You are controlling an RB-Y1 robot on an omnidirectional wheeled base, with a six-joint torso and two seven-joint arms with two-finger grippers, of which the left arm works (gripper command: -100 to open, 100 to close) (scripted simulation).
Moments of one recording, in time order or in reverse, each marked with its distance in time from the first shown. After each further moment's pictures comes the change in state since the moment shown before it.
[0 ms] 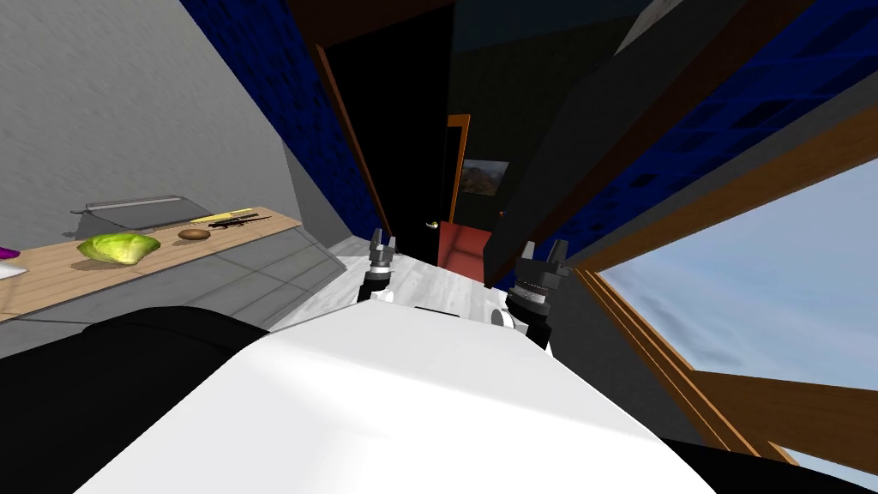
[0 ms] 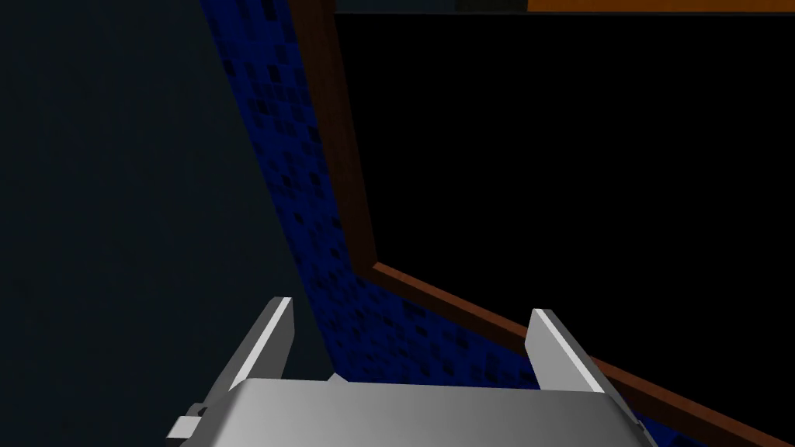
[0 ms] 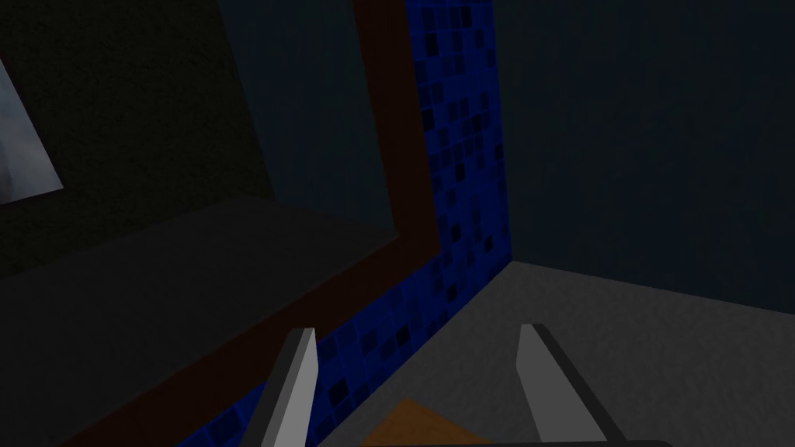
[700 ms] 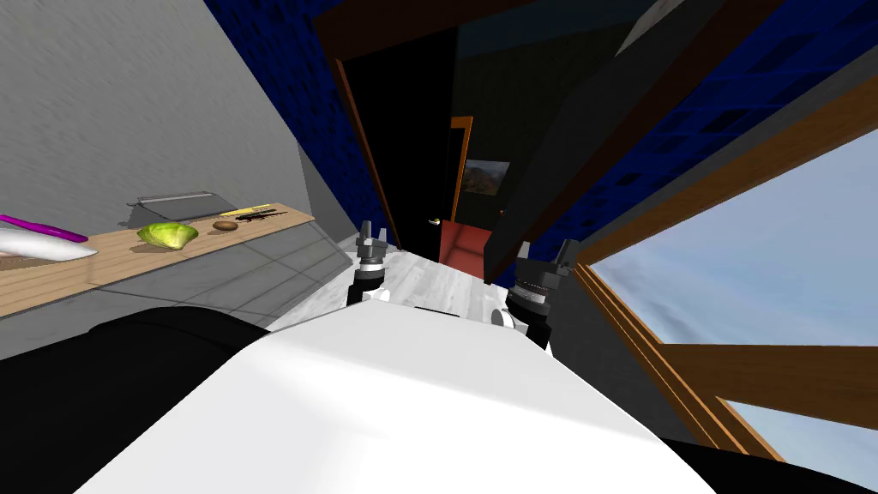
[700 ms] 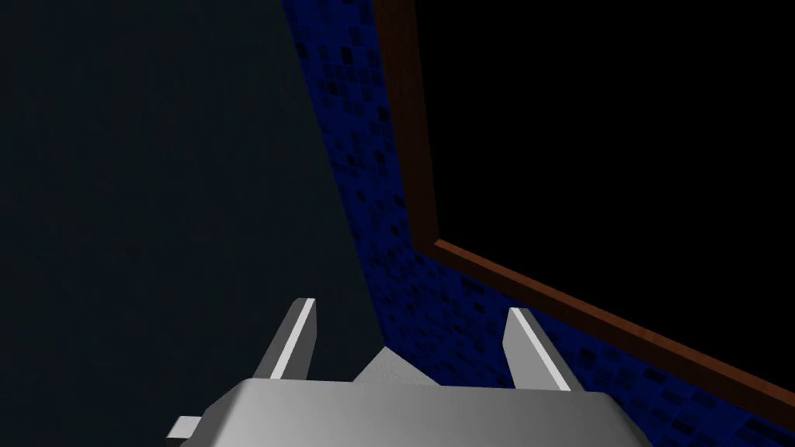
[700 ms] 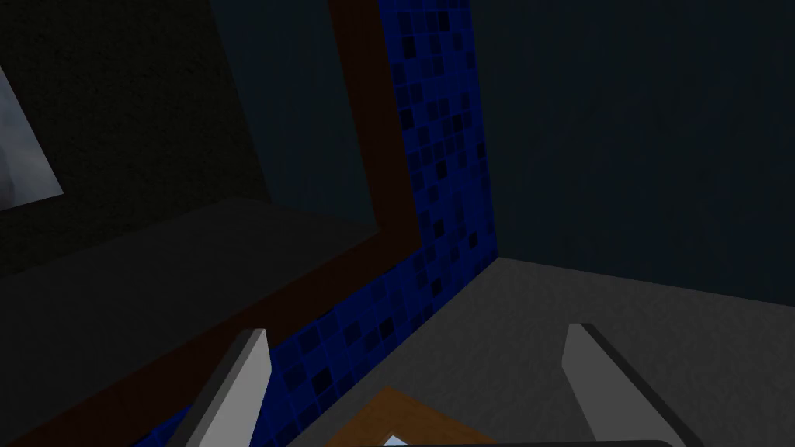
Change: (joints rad) arm 0.040 -0.026 0.018 -0.155 0.006 0.026 -0.006
